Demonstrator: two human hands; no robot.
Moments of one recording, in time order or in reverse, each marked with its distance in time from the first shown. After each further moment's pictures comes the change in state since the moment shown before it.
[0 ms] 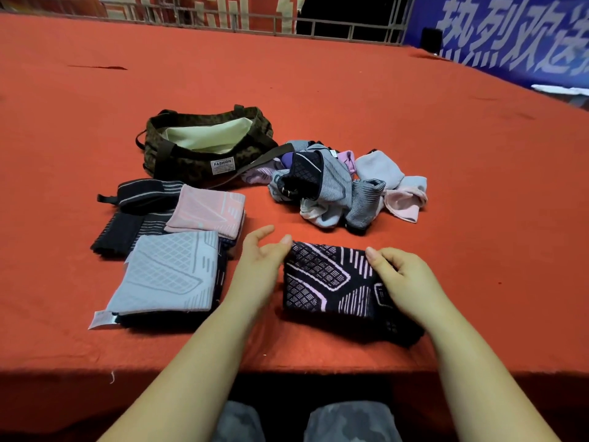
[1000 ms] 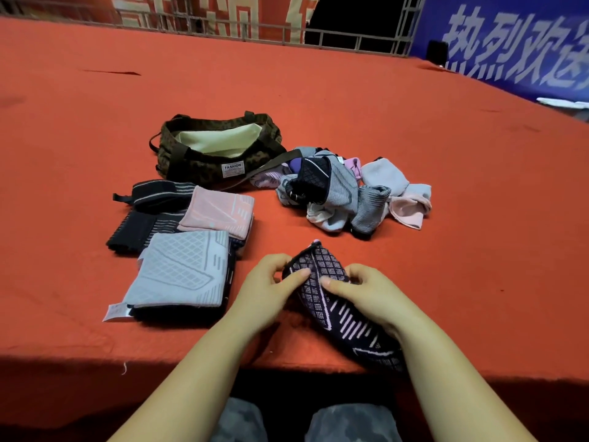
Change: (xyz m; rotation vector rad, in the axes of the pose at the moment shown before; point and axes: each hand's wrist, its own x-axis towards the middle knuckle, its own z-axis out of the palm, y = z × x) left_hand -0.023 -0.006 -0.016 0.432 -0.145 0.170; right_hand -0.011 -0.039 0.034 0.406 -0.328 0.381
